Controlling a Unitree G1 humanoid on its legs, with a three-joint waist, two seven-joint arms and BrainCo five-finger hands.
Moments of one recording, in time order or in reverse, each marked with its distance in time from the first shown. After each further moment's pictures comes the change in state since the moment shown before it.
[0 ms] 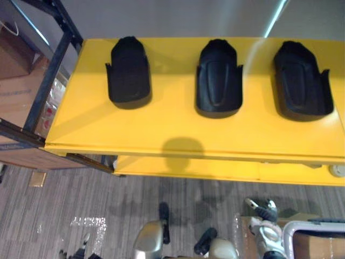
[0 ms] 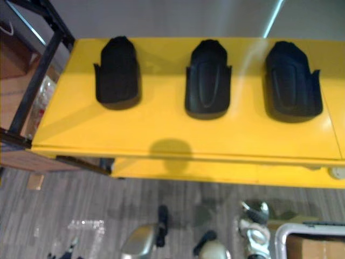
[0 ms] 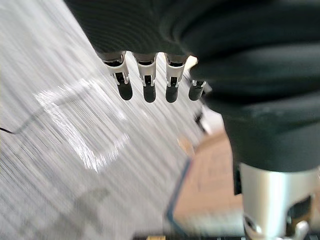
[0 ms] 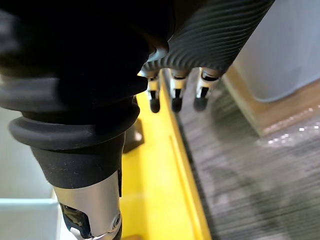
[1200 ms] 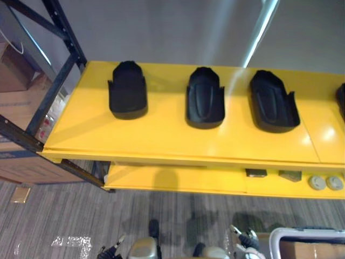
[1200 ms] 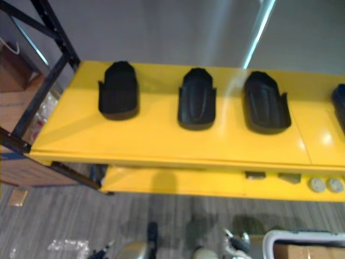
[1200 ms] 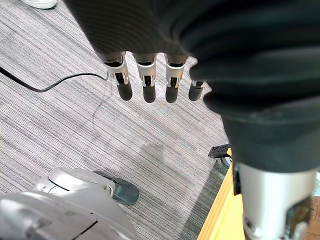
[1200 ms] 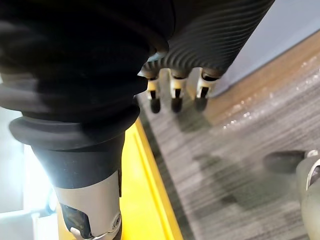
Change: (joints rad) left arm -0.100 0.016 -0.092 0.257 0.049 0.285 -0.146; right arm 0.137 0.134 0.055 0.072 0.077 0.014 0.045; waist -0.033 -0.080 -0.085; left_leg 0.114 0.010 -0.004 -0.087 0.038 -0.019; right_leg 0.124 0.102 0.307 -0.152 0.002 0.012
